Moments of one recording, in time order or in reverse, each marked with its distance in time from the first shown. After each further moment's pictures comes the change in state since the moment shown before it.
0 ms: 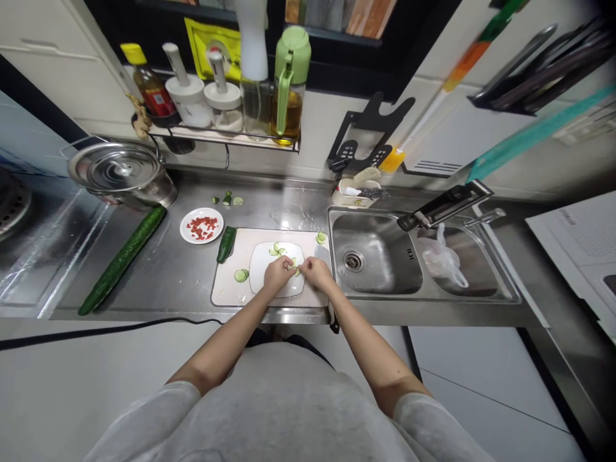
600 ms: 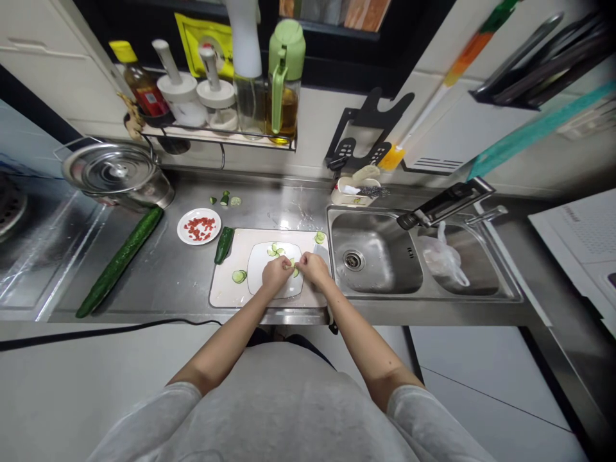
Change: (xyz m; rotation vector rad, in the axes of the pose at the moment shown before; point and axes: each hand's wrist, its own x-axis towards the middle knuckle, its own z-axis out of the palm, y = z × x) left_hand 0.008 0.001 0.003 0.197 -0.053 -0.080; right_hand 0.015 -0.009 -0.001 -0.119 -0.045 0.060
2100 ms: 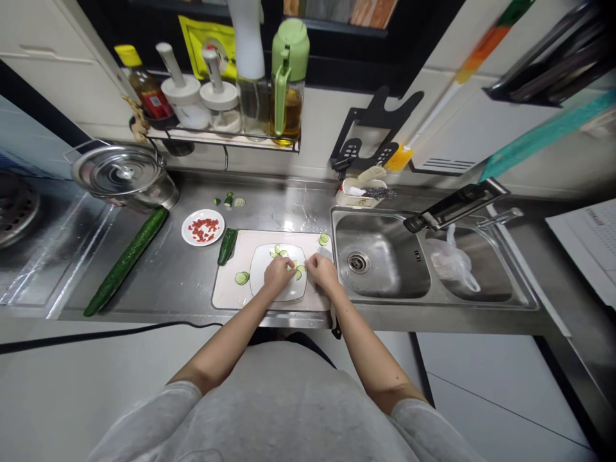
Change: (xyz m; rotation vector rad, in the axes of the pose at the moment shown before) left_hand 0.002 0.007 -0.007 0.078 0.029 0.092; right_hand -0.006 0.012 -0.009 0.030 0.100 0.004
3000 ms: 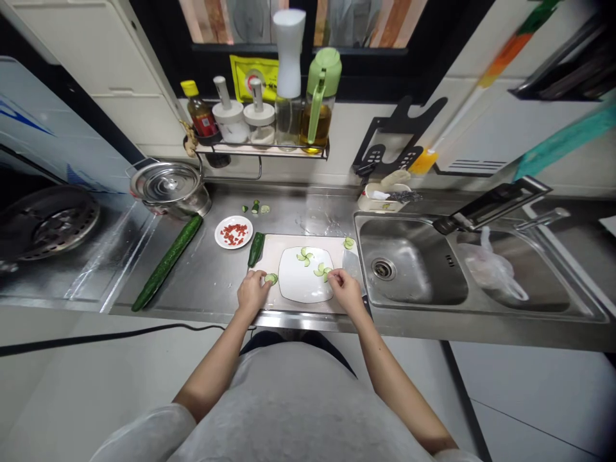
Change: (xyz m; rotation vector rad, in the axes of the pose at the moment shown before) left_hand -0.057 -0.118 -0.078 0.247 0.230 -0.152; right_hand -0.061 -0.024 0.019 0.413 0.215 -0.112
